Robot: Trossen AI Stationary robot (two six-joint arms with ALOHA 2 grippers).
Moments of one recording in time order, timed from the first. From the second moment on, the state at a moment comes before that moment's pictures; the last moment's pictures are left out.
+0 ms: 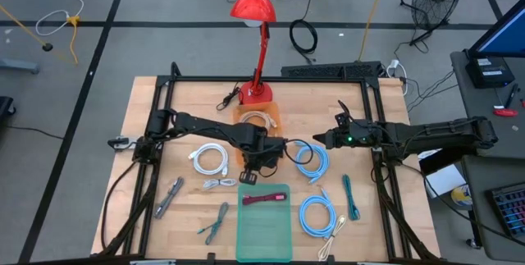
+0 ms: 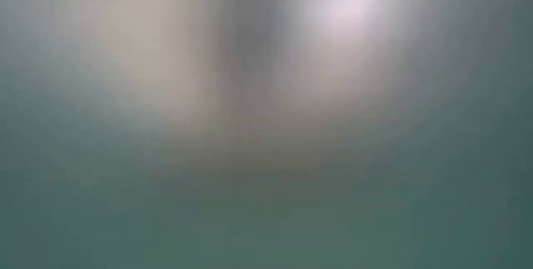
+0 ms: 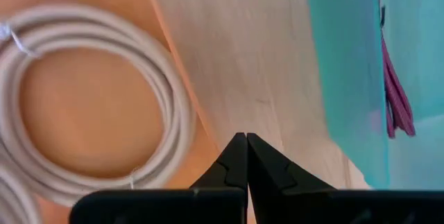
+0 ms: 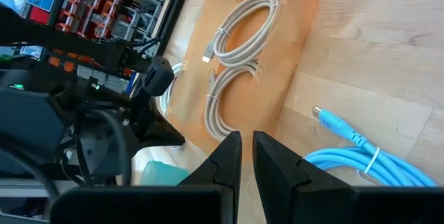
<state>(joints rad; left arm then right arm) -0.04 2.07 1.69 -1.10 0.15 0.19 -0.02 0.77 0.41 -0.10 0.18 1.16</state>
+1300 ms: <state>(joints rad) 0.07 1.70 1.58 -1.03 -0.07 -0.11 -0.02 0.77 0.41 -0.10 0.17 1.15</state>
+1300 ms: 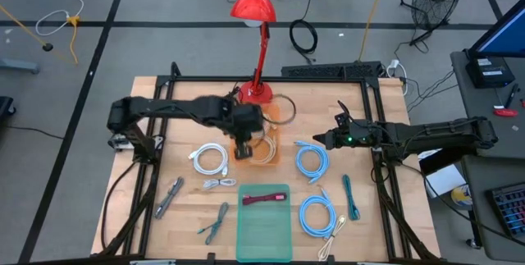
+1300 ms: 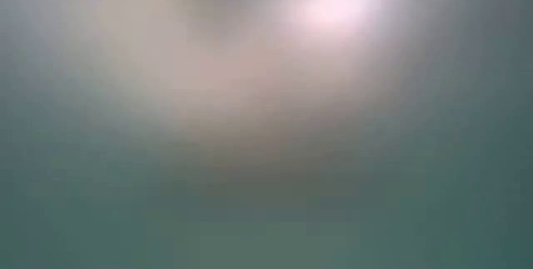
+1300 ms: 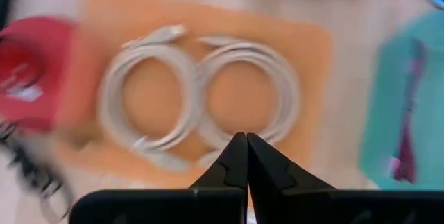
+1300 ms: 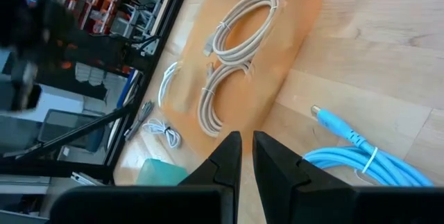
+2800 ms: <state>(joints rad) -0.36 1.49 1.22 -1.30 0.01 -1.32 -0.05 0.73 0.41 -0.10 -0.16 0.99</state>
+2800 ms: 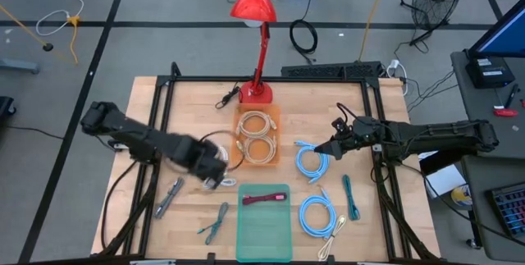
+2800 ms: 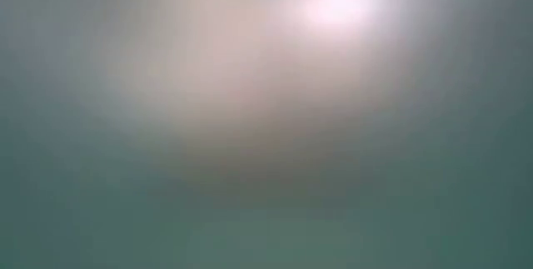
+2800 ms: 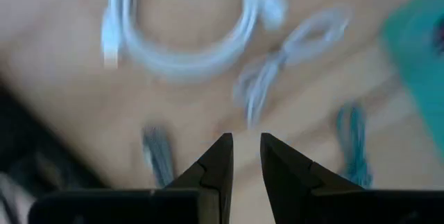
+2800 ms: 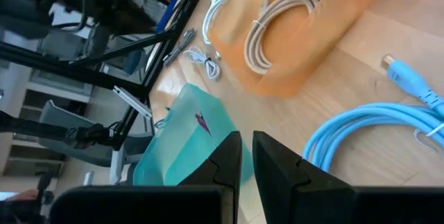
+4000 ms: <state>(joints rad) -0.74 1.37 0.60 -0.87 0.24 -1.92 -0.16 0.73 0.41 -0.09 -0.24 0.98</state>
